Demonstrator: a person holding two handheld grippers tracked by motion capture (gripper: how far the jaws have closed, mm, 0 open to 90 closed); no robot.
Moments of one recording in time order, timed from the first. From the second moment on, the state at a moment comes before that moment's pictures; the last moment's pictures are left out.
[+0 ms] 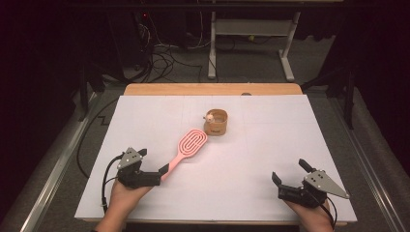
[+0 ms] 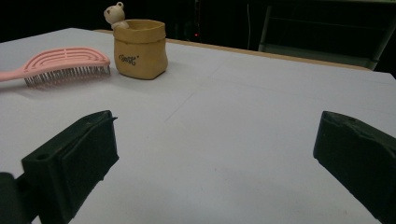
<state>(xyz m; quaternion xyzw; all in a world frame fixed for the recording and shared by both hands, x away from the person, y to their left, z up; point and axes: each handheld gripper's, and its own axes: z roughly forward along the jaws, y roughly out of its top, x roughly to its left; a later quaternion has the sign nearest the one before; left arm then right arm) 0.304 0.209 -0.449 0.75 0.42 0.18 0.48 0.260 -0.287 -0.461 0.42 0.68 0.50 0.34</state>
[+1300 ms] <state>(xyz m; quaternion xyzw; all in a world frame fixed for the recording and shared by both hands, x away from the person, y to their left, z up) 0.389 0.128 -0.428 0.82 0.42 0.13 0.37 0.261 -0.291 -0.461 0.43 0.67 0.50 0.34</state>
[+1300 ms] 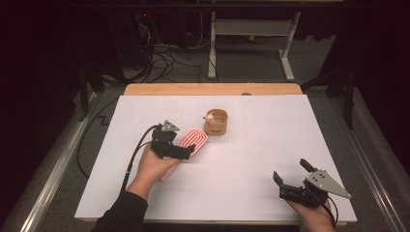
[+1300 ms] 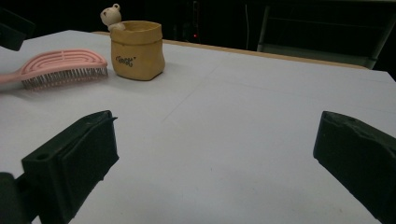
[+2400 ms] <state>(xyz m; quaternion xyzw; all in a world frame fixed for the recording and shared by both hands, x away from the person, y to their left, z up) 0.413 0.089 -0.430 0.86 0.42 0.12 0.27 0.261 -0.293 -0.460 0.43 0.67 0.50 0.34</state>
